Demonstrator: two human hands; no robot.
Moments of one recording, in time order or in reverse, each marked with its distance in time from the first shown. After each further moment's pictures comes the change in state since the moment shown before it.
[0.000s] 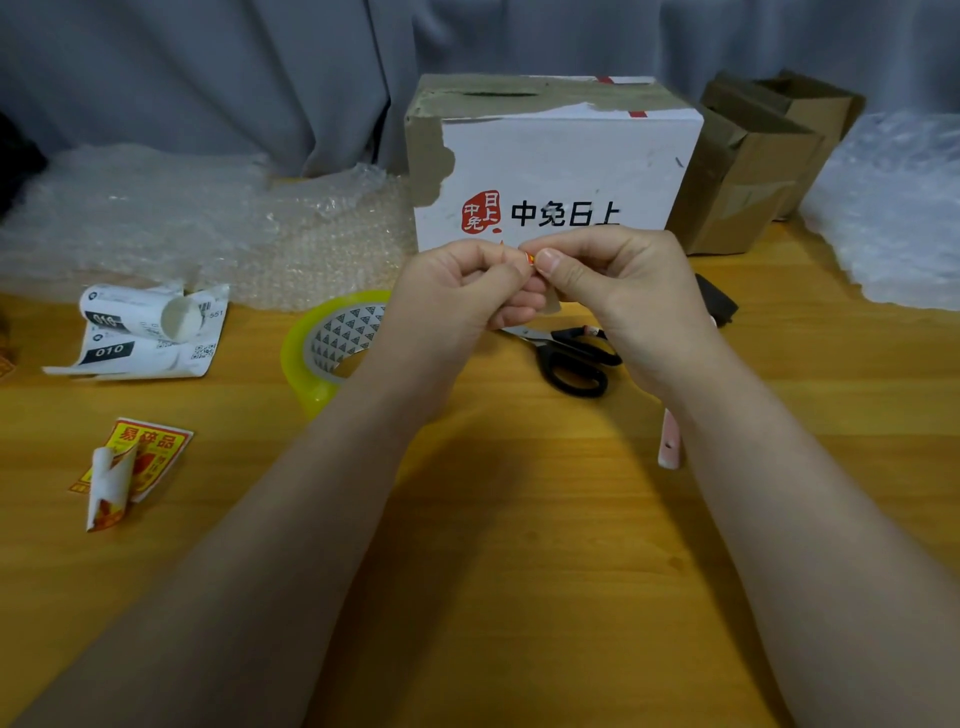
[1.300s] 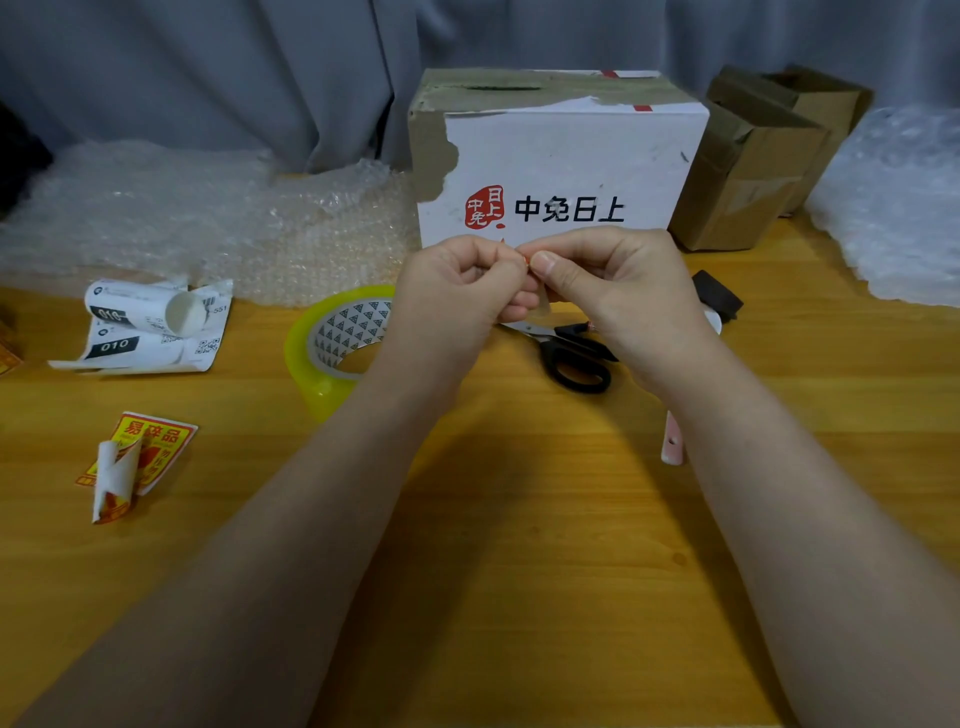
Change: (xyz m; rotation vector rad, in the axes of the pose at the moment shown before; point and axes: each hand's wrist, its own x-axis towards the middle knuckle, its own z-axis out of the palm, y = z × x) left_hand -0.001 -0.002 0.004 0.096 0.120 0.036; right_hand -0.001 0.002 0.003 -0.064 -0.017 -0.015
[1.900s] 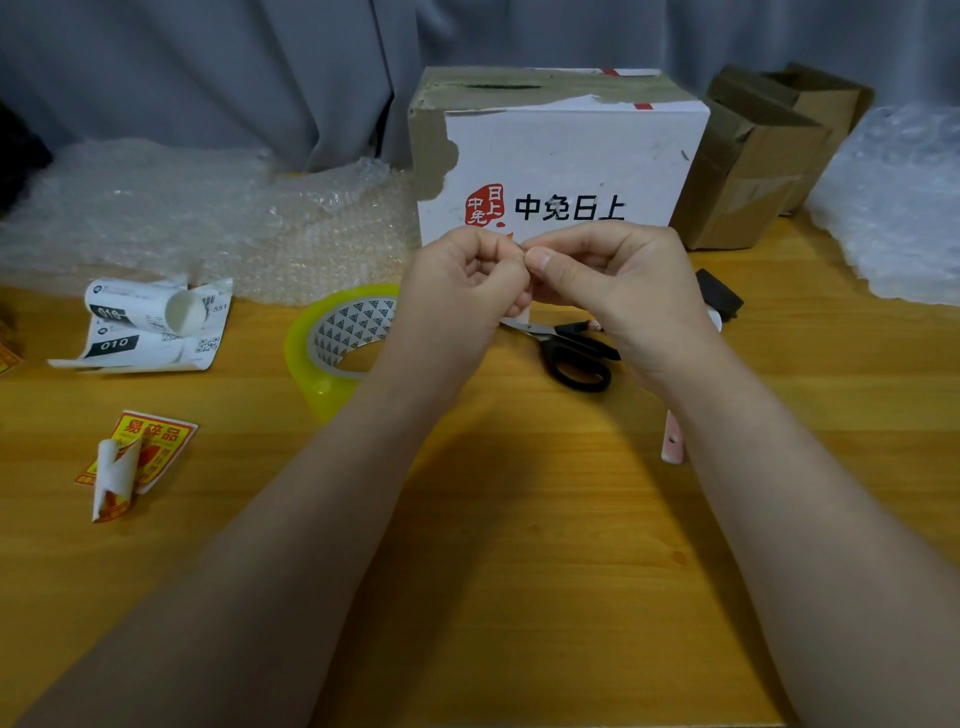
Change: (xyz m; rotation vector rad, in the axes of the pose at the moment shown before) left_hand -0.002 0.002 -0.001 0.085 -0.037 0.106; right_hand -0.002 -0.004 0.002 0.142 0.032 0.067
